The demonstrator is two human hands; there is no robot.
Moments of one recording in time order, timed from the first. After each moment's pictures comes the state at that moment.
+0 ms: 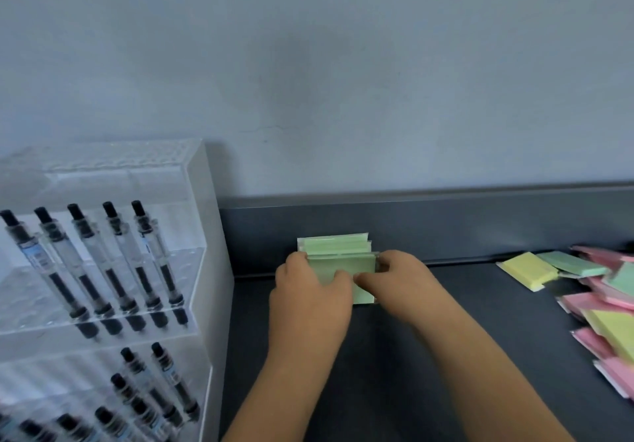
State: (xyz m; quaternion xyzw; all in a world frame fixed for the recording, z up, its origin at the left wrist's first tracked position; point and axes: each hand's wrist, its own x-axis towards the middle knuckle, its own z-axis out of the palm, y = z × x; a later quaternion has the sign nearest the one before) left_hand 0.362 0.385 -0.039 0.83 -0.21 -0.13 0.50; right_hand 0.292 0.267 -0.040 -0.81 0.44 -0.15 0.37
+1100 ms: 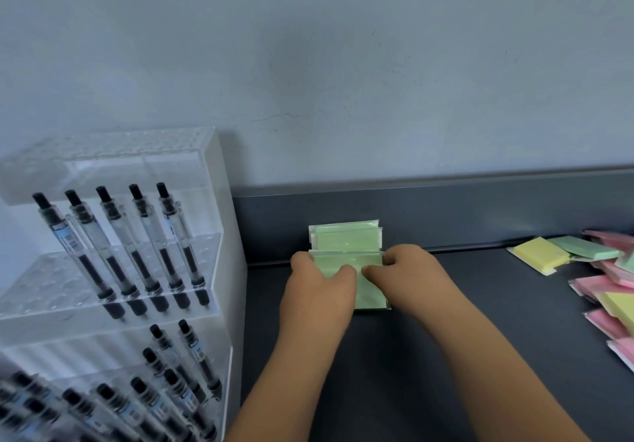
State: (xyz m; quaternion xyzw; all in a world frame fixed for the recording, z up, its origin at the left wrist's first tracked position) left_hand 0.366 0.395 -0.049 0.79 -0.17 -0.23 0.54; right_hand 0.293 0.280 -0.049 -0.81 0.46 -0.13 0.34
